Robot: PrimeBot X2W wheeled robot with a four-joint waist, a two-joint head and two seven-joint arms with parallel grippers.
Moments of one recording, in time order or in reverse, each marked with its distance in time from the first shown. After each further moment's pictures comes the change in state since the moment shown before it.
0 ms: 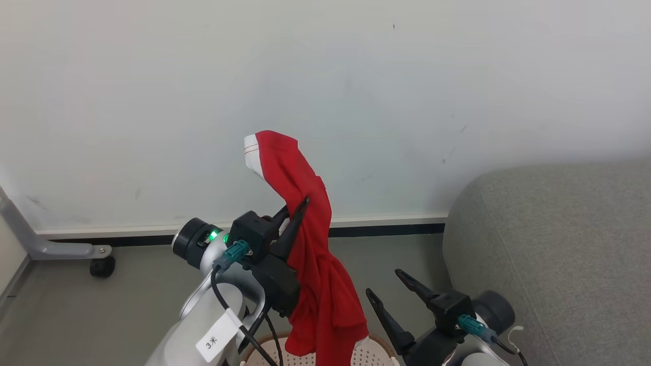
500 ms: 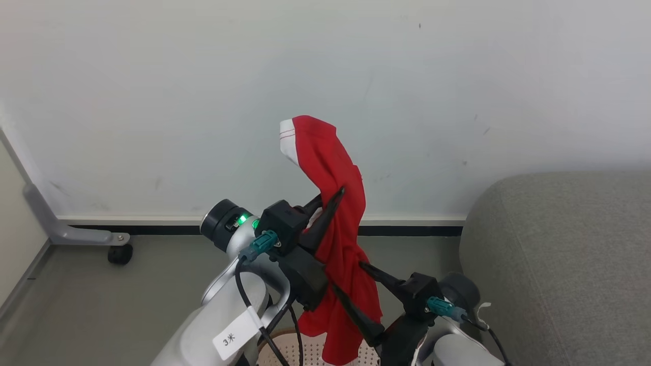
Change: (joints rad) left arm -0.041 -0.004 -0.107 -0.088 -0.037 -0.001 0.046; right arm -0.147 0.002 0.249 0.064 0.175 0.001 0.000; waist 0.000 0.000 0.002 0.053
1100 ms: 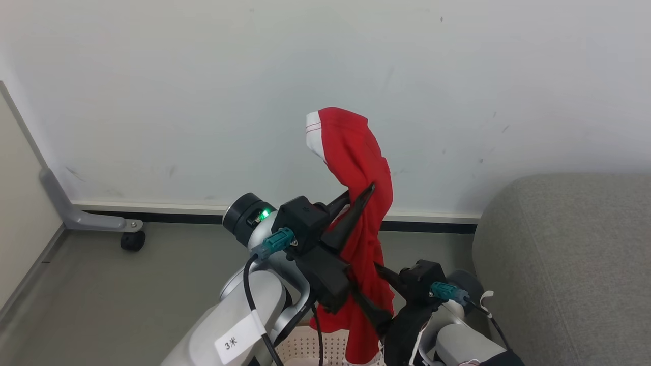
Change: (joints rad) left arm -0.007 0.001 -0.068 -0.119 -0.100 0.000 0.035; right arm -0.086 0.000 0.091 0.128 0.167 -0.001 0.000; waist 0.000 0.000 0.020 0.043
